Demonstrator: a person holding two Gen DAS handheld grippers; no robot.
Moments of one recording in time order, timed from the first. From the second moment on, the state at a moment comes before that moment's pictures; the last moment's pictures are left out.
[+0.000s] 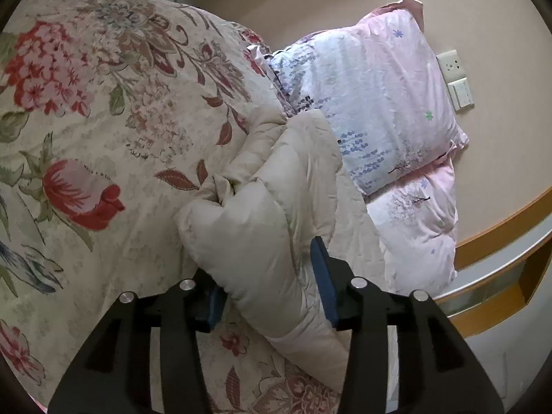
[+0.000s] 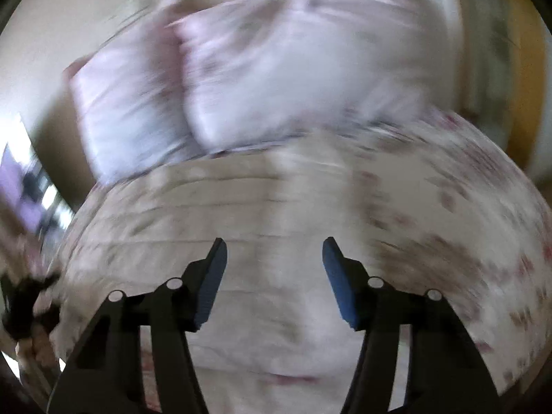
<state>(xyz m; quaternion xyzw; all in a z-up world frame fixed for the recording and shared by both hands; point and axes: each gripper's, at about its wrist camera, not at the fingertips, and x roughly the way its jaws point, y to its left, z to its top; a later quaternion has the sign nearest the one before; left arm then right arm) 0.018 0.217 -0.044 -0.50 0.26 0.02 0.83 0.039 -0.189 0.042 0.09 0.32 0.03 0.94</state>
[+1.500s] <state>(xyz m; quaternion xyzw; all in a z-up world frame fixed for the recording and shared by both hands) 0.046 0.150 0.048 -0.38 0.14 -0.11 0.91 0.138 -0.037 -0.032 -0.10 0.39 0.04 0.91</state>
